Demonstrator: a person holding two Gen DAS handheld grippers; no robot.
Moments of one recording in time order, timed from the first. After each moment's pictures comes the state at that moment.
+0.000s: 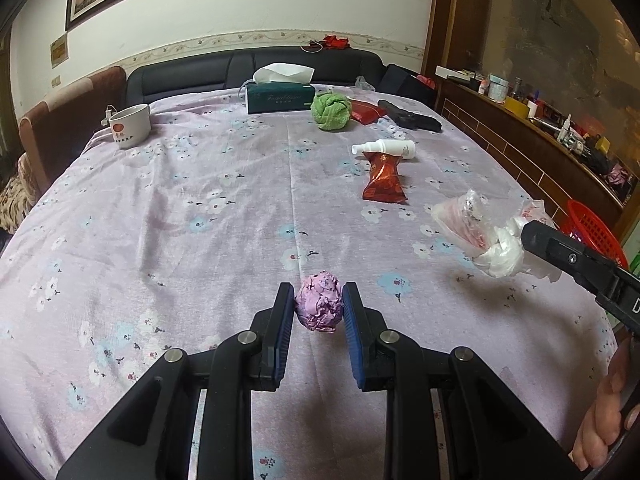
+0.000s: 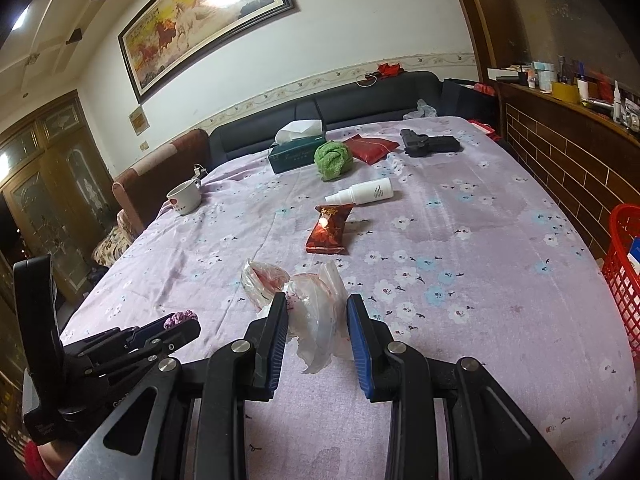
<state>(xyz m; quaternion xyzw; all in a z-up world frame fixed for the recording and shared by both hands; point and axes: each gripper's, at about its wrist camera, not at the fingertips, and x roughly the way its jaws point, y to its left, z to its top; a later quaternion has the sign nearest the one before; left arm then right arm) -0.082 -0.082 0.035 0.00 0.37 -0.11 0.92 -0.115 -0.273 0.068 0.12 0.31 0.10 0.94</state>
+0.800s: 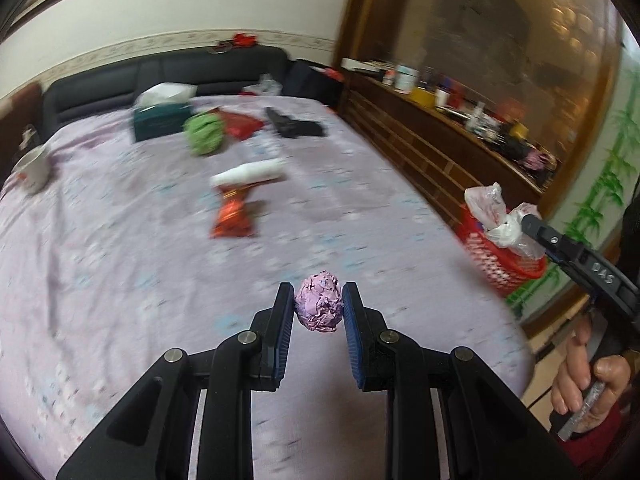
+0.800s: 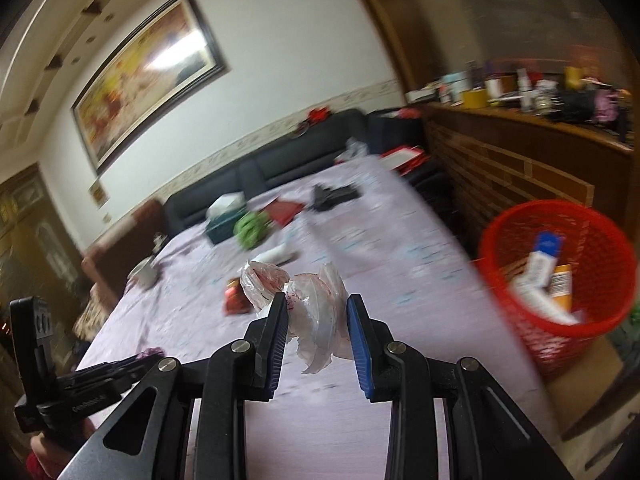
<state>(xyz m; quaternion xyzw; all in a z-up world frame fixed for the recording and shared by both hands) -0.080 -0.182 0.091 0.01 0.37 -0.28 0.88 -0.180 -0.425 0.108 0.20 0.24 -0.03 0.95</state>
